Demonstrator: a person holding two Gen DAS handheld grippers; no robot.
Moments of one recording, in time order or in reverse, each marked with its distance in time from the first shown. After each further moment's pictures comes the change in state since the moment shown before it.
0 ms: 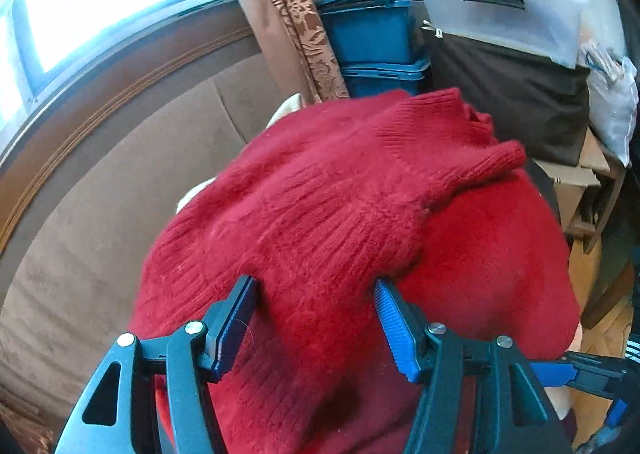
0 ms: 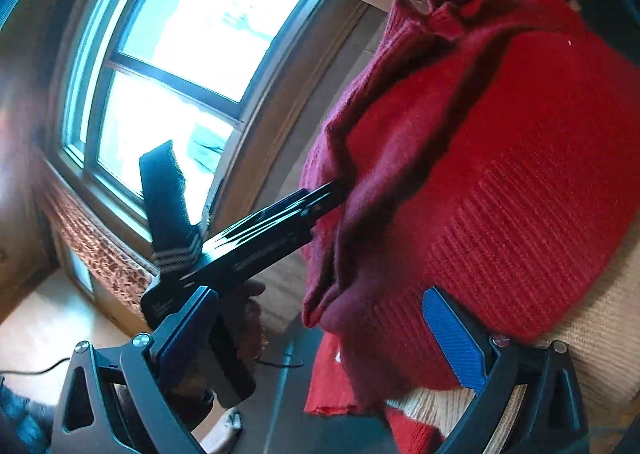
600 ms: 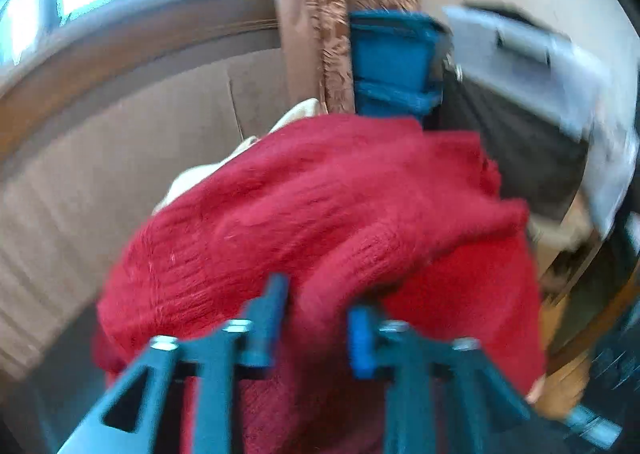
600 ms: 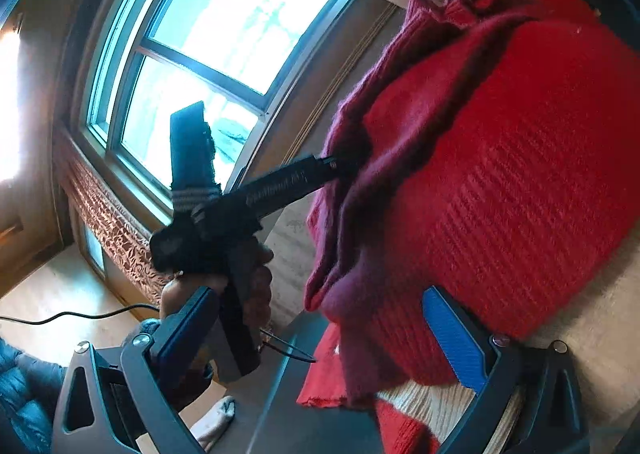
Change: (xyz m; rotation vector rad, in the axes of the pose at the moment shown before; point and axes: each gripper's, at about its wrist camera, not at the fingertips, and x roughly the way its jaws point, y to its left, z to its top) left arm 0.004 0.054 -0.007 -0.295 -0.025 -0.184; right arm -0.011 -0.018 -0.020 -0.071 0.015 0.071
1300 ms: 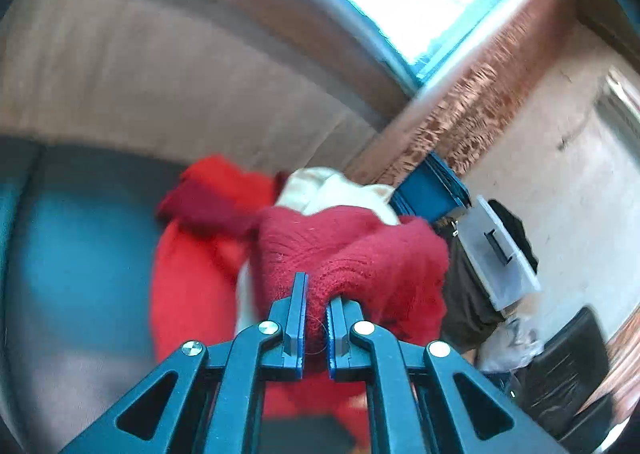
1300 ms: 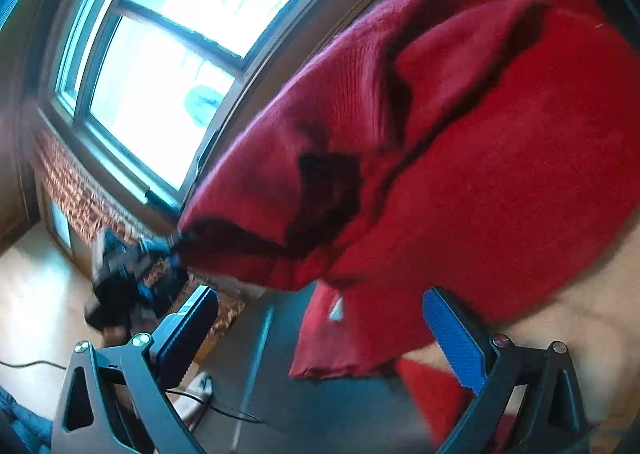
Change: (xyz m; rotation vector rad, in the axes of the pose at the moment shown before) left arm -0.166 0.167 -0.140 -0.684 -0.191 -0.202; right arm 0.043 0.041 -0.035 -0.041 0.132 -0.143
